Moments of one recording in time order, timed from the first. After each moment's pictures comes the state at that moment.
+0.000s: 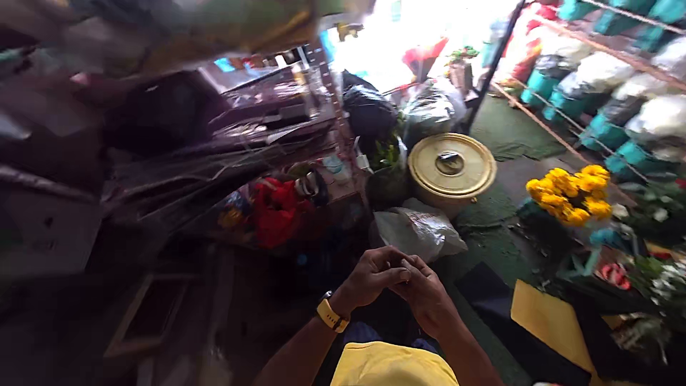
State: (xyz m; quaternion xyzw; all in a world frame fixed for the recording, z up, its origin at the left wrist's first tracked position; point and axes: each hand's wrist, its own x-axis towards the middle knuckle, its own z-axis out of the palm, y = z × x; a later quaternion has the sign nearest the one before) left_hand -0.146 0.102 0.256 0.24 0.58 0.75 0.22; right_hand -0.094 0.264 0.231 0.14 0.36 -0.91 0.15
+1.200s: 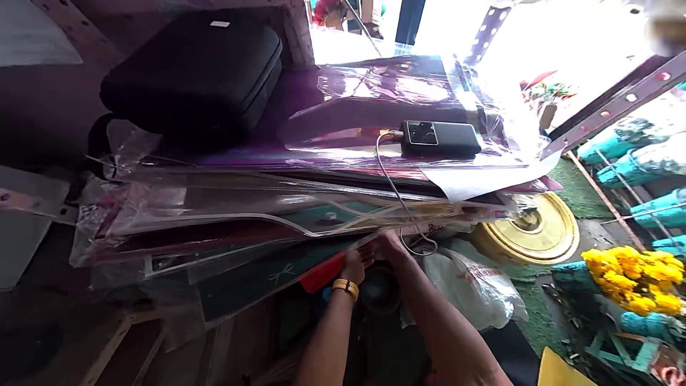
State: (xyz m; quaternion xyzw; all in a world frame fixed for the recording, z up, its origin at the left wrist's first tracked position) left_hand -0.381 -0.177 0.029 -0.40 0.44 0.79 0.15; right_hand -0.437 -0.084 0.094 0.17 0.66 -0.69 0.24
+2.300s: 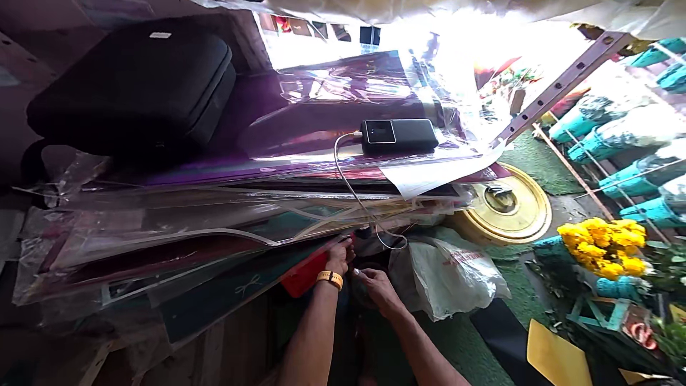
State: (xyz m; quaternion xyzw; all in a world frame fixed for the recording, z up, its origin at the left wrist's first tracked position) left_hand -0.403 -0.171 0.020 -0.46 0.48 0.73 0.14; right_hand -0.313 -0.033 0.040 0.16 0.68 -0.65 0.31
